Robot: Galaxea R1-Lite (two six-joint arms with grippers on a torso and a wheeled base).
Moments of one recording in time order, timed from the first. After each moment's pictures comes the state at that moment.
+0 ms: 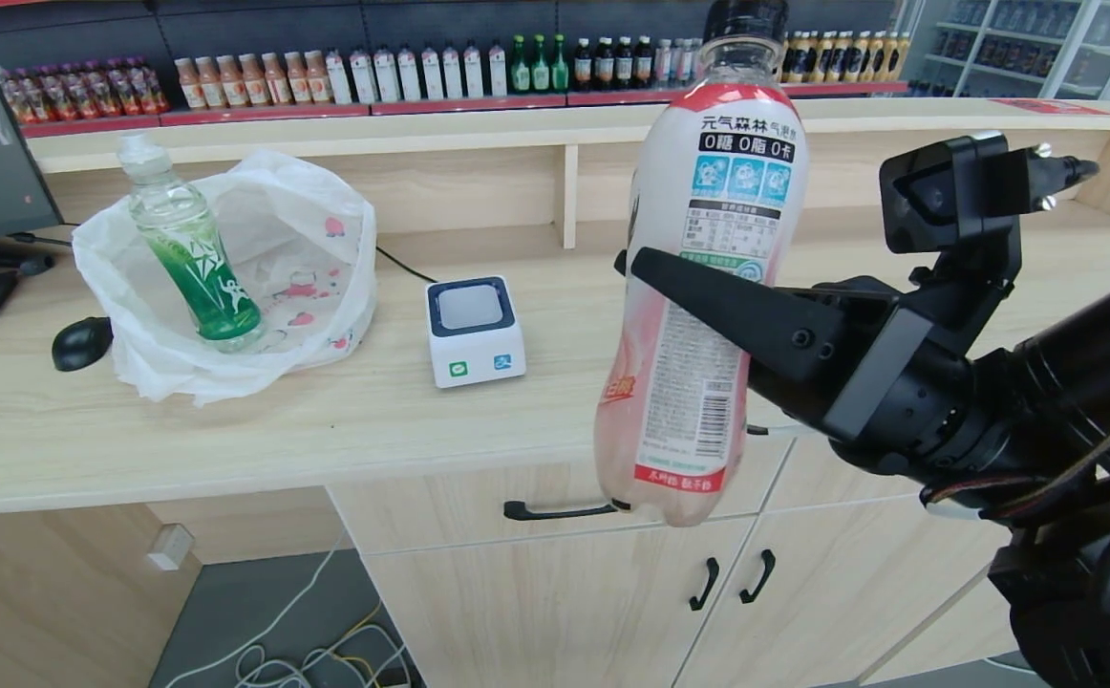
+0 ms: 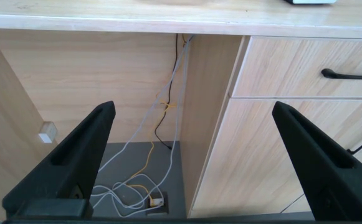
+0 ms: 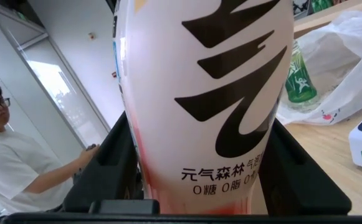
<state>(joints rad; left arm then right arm) 0.00 0.00 0.00 0.00 0.00 0.00 0.69 1.72 -0.72 -1.57 0.60 0.70</state>
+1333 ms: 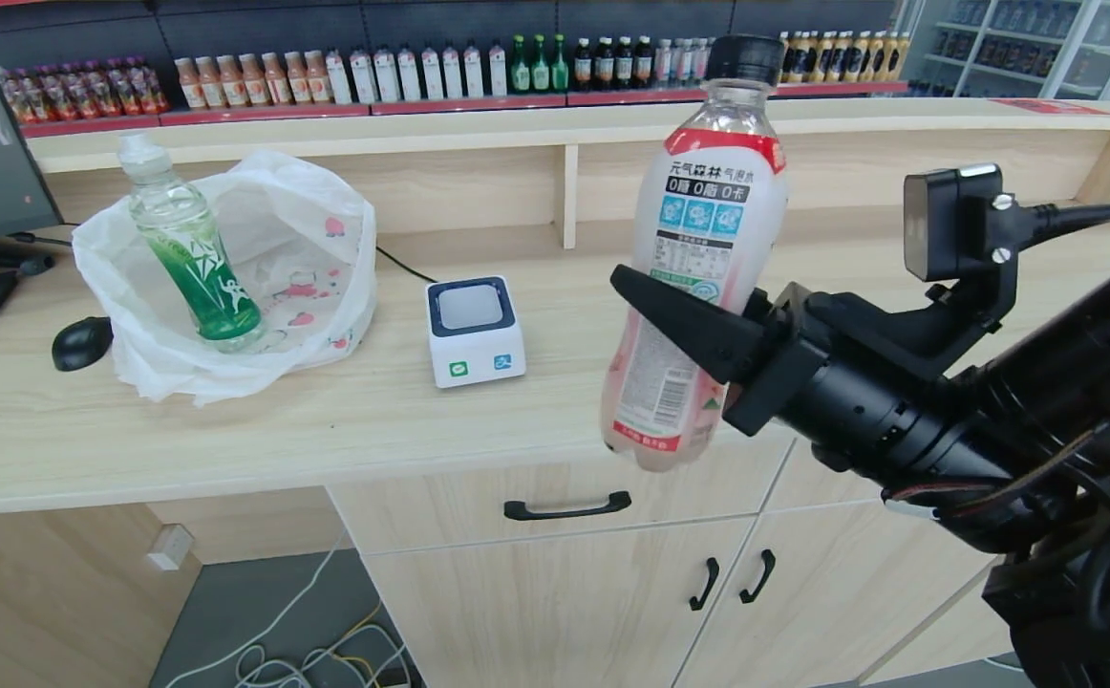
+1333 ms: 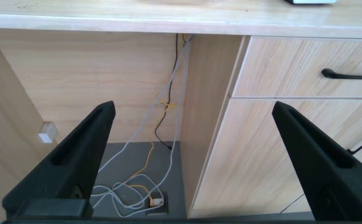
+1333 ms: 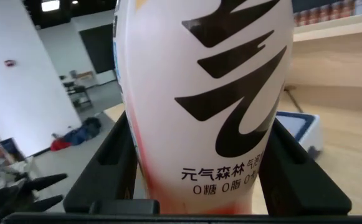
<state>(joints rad) 0.00 0.00 0.00 0.00 0.00 0.00 0.70 1.72 -0.69 -1.49 0.30 0.28</state>
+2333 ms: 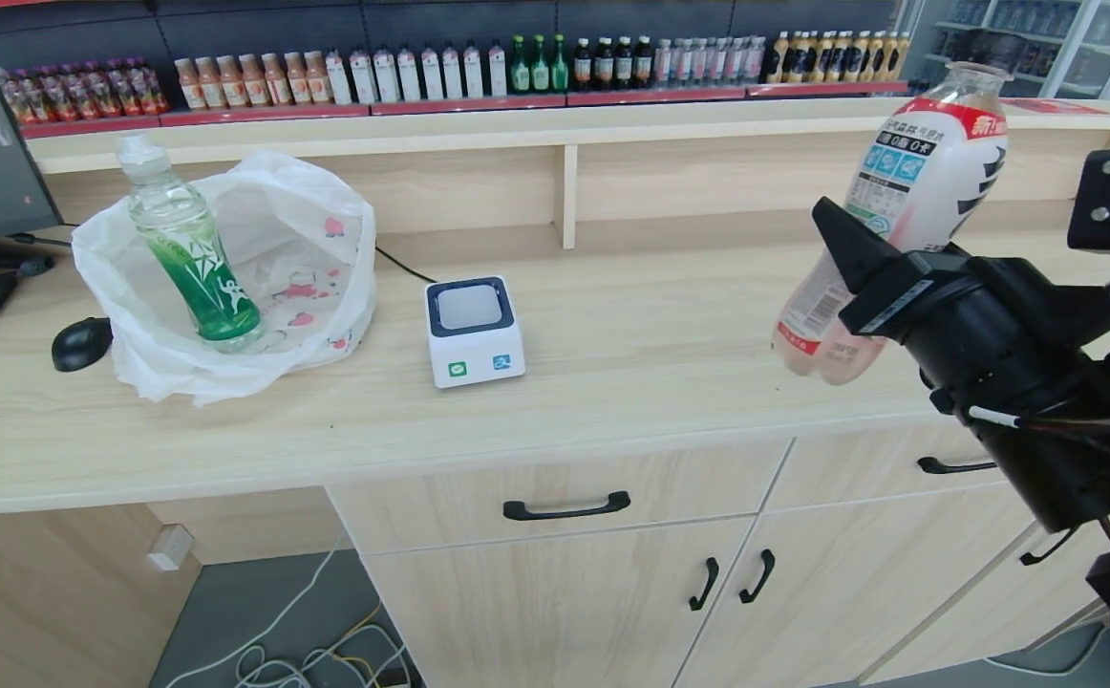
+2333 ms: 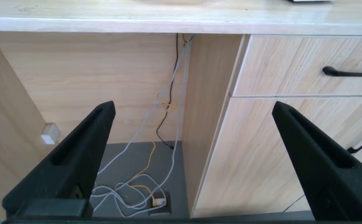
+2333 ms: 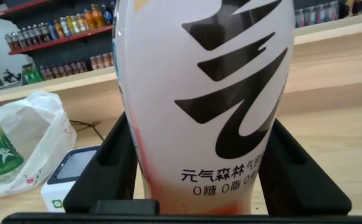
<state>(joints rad) 0.00 0.00 0.00 0.00 0.00 0.01 0.54 1.61 -0.60 -1.50 -0.28 0.04</state>
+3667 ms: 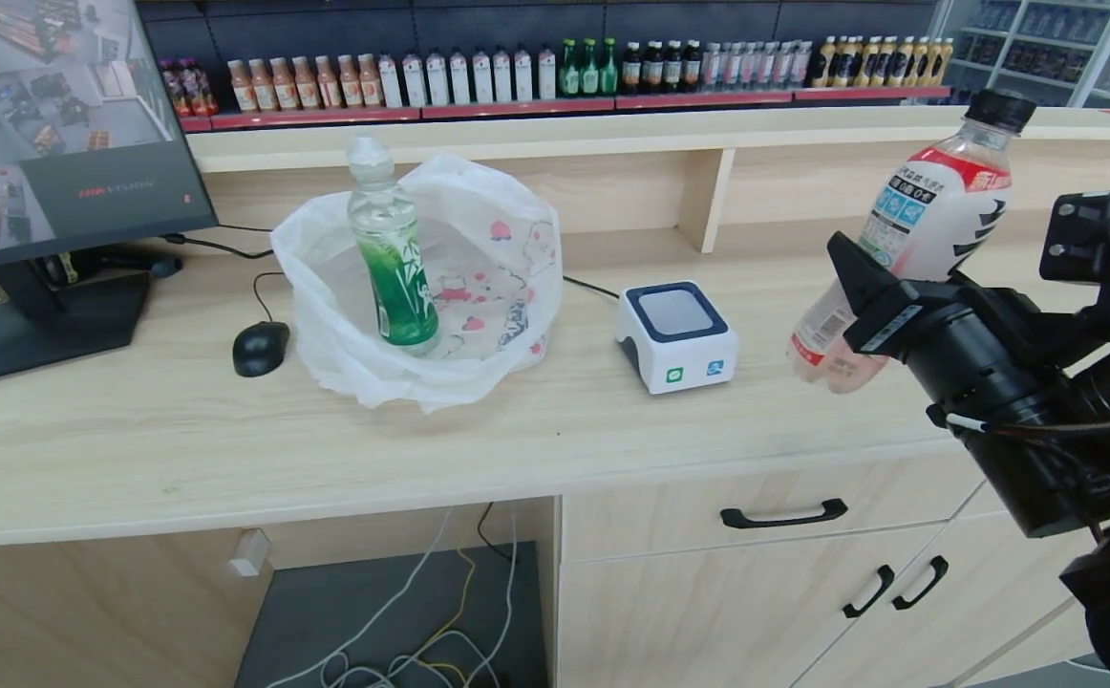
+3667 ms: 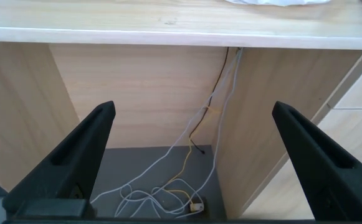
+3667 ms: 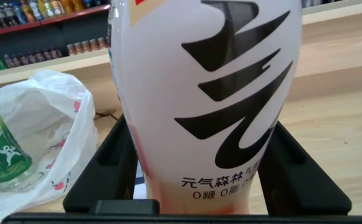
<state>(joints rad) 0.00 0.00 0.00 0.00 0.00 0.00 0.46 1.66 -0.55 -1.55 -0.33 0.01</state>
